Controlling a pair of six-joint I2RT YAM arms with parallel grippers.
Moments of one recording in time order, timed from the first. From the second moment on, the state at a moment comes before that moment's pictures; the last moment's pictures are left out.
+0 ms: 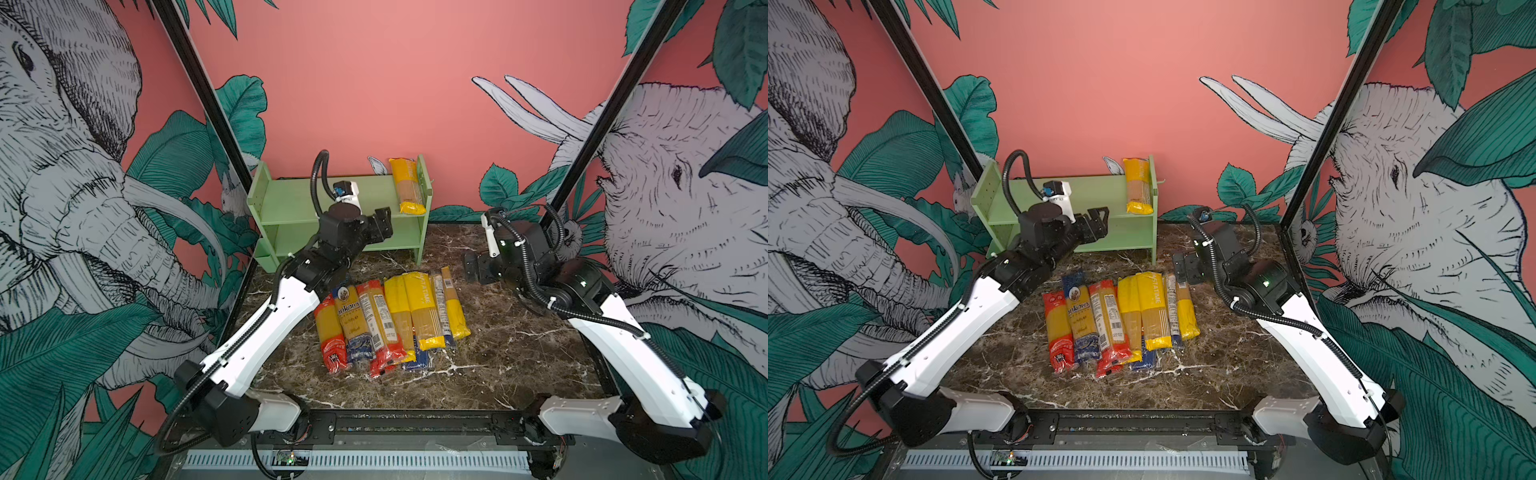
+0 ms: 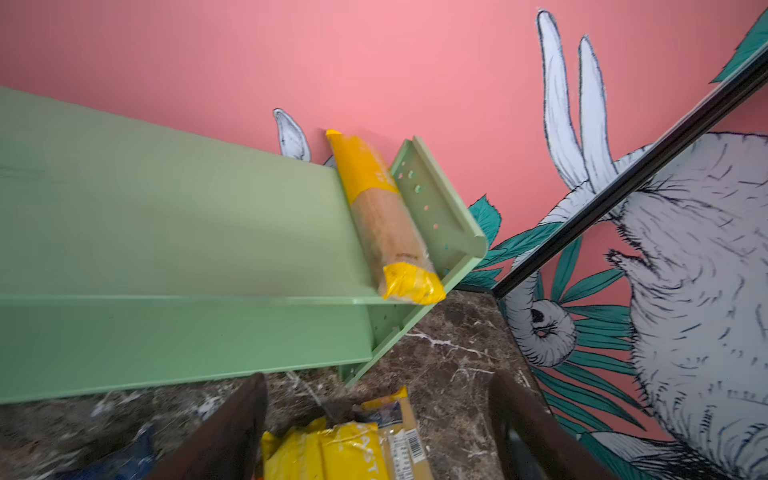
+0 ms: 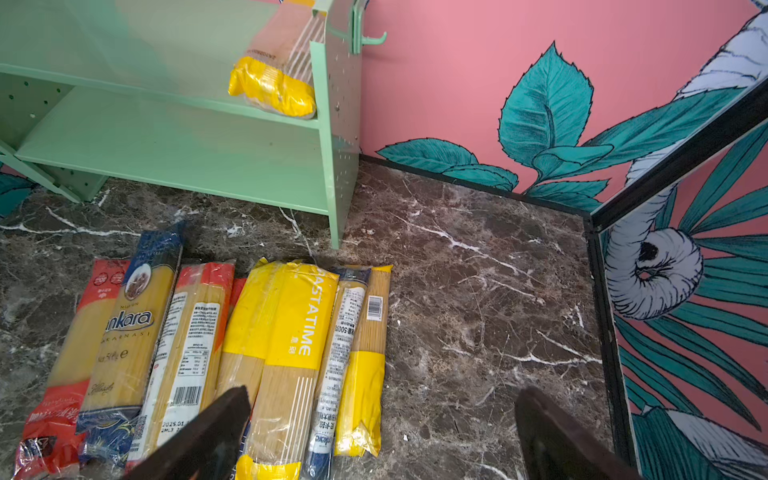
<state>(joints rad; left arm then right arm) -0.61 1.30 1.38 -0.34 -0.26 -0.51 0.73 1.25 1.63 -1.05 0.43 0.25</state>
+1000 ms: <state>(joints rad) -0.65 0.94 0.53 -0.42 -0.25 -0.82 1.02 1.27 1.42 -1.03 0.46 0.44</state>
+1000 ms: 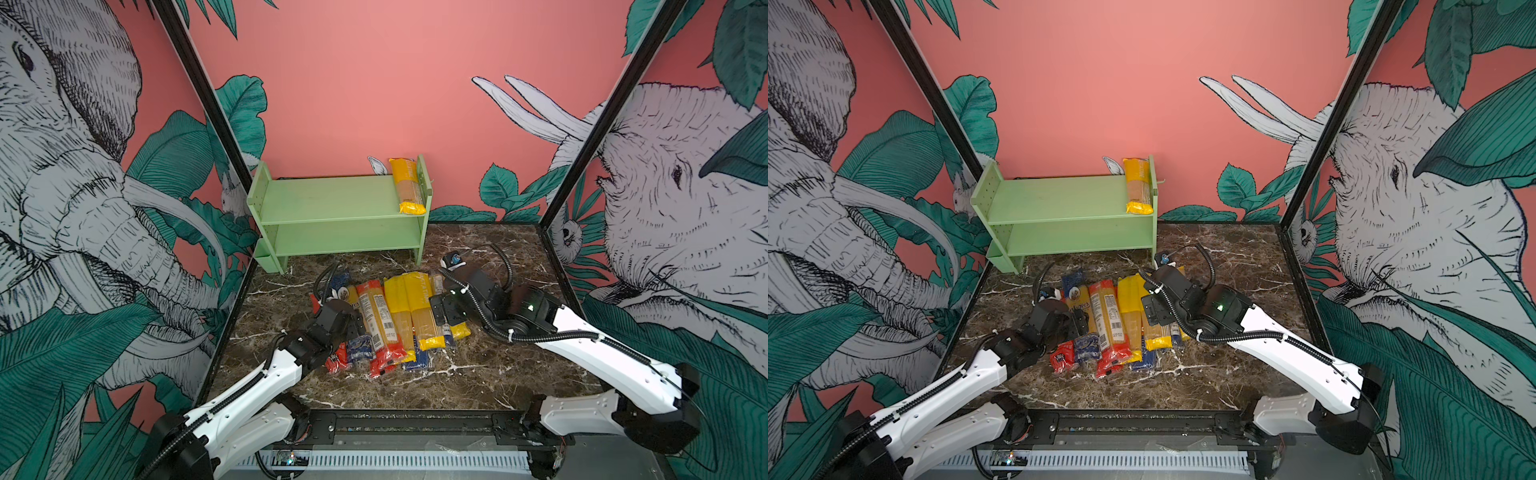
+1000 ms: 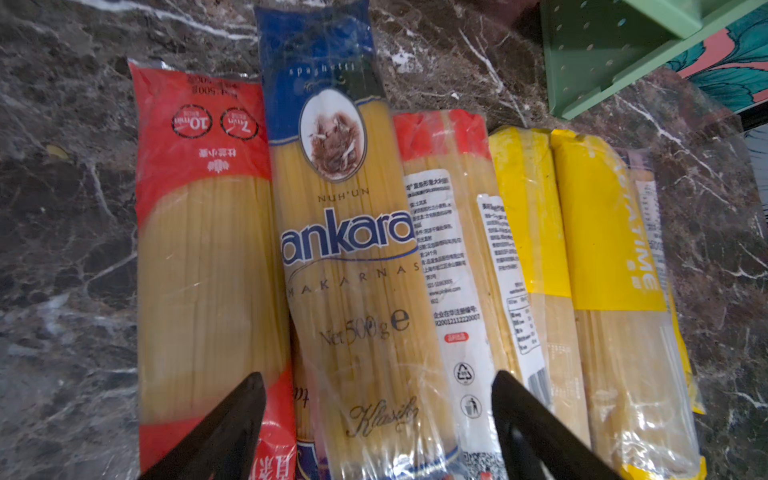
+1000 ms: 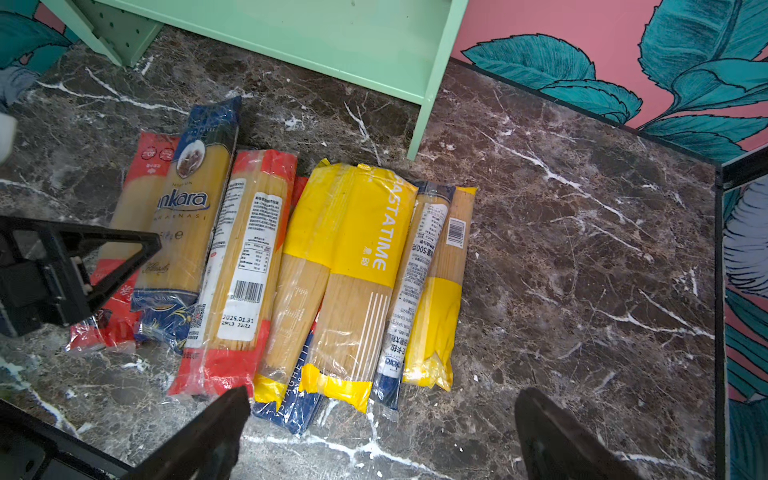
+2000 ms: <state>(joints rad) -0.59 1.23 0.49 -0.16 -0.19 -0.85 1.02 1.30 1.42 -1.02 0.46 0.45</state>
